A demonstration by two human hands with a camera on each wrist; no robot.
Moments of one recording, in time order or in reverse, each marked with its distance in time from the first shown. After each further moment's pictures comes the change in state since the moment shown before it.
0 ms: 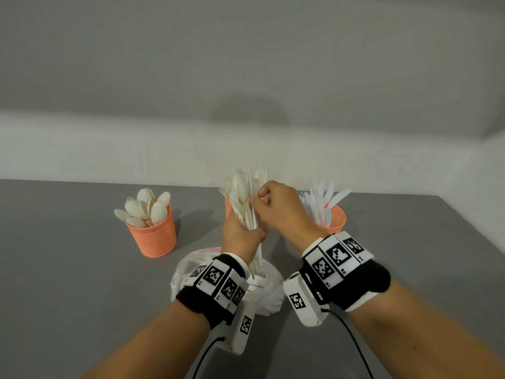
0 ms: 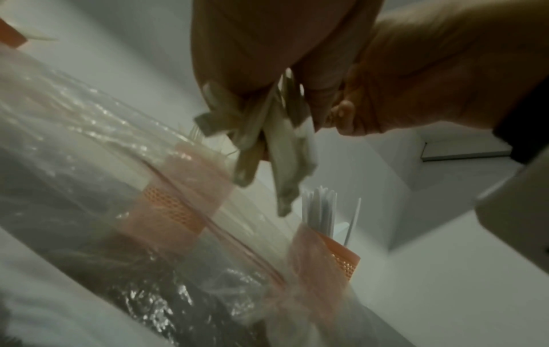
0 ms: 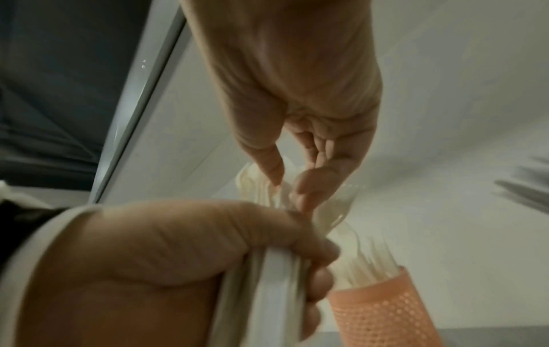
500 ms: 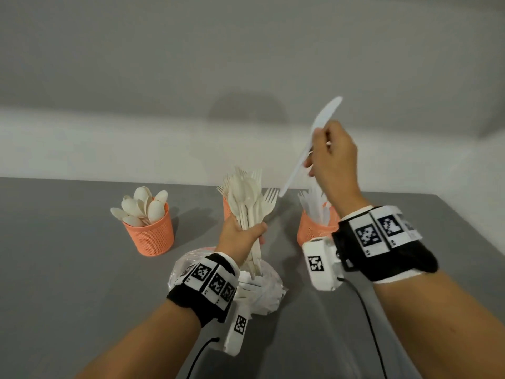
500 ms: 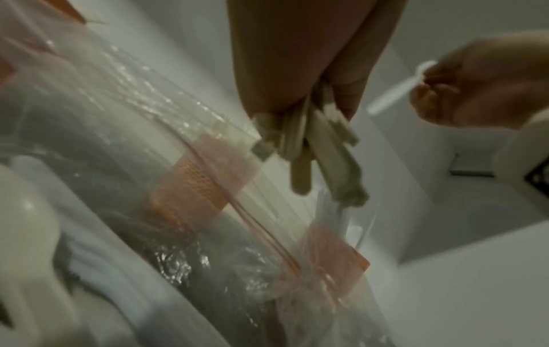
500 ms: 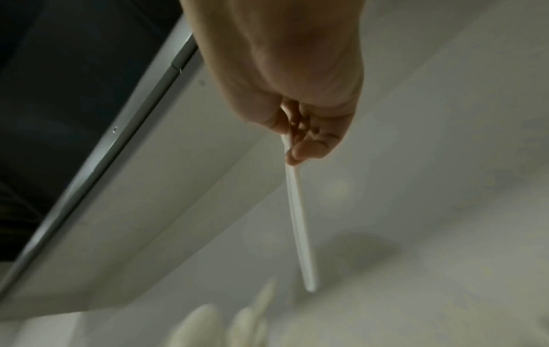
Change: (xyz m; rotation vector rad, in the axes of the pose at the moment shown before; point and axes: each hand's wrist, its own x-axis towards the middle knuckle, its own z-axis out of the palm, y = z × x) left_hand 0.002 -0.010 -0.007 -0.133 -0.113 -0.103; right_hand 0.028 0.003 -0.072 0.281 0.486 -0.144
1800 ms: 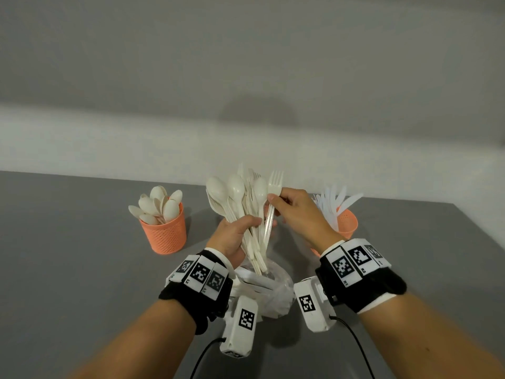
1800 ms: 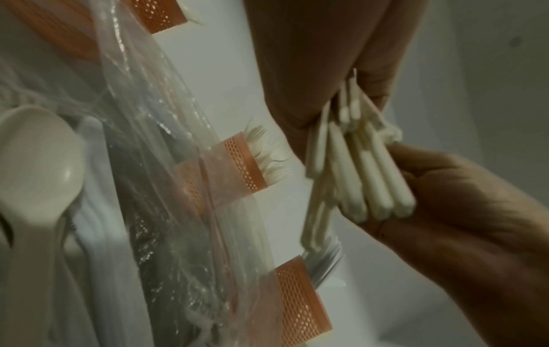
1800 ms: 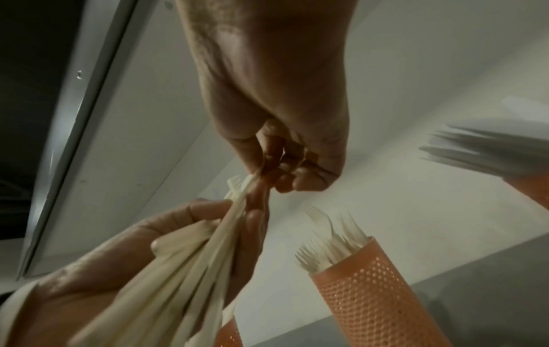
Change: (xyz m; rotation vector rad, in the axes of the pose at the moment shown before) left_hand 0.000 0.020 -0.031 -0.426 -0.262 -0.097; right_hand -0.057 0.026 0.045 0.055 -0.547 0.299
